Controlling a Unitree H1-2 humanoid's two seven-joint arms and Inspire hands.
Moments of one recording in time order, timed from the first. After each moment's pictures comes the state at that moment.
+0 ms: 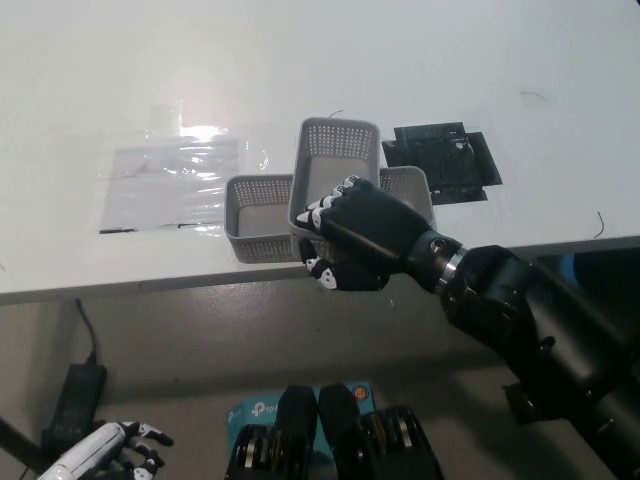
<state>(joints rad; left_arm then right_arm) 0.01 0.52 -0.17 -0.10 0.26 0.35 -0.44 -0.74 -0.23 0.55 0.38 -0.87 -0.42 0.01</state>
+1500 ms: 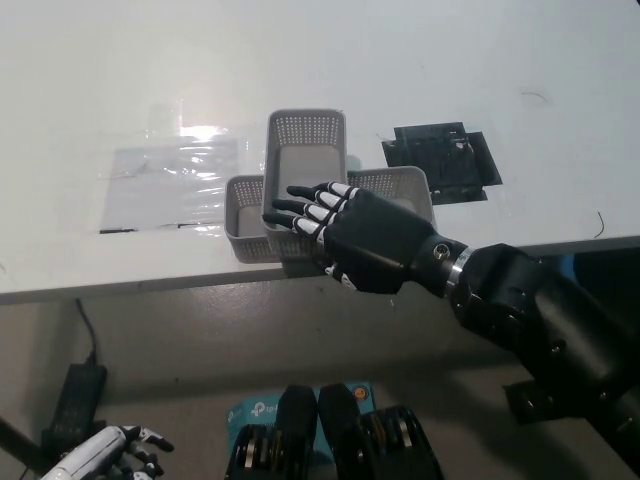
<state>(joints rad) 0.02 0.53 -0.17 -0.10 0.26 0.35 -0.44 -0.74 -0.28 0.58 0.28 -0.93 -0.37 0.14</state>
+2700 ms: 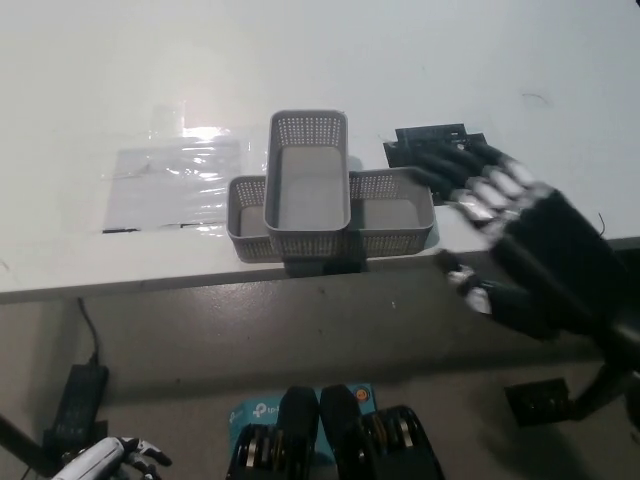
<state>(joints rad) 0.04 0.52 -0.17 -0.09 0.27 0.35 -0.44 -0.26 -0.31 0.10 -0.50 -0.70 -0.05 0.42</state>
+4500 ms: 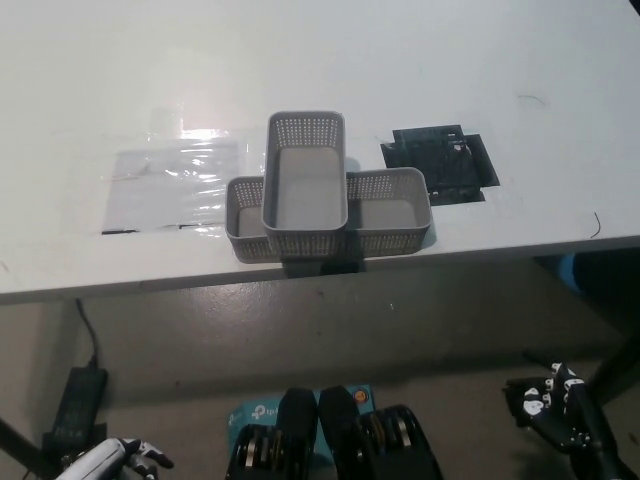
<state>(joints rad) 0.05 0.51 -0.16 -0.10 0.27 0.35 -0.44 -0.03 -0.05 -0.13 0.16 -0.10 0.15 0.14</state>
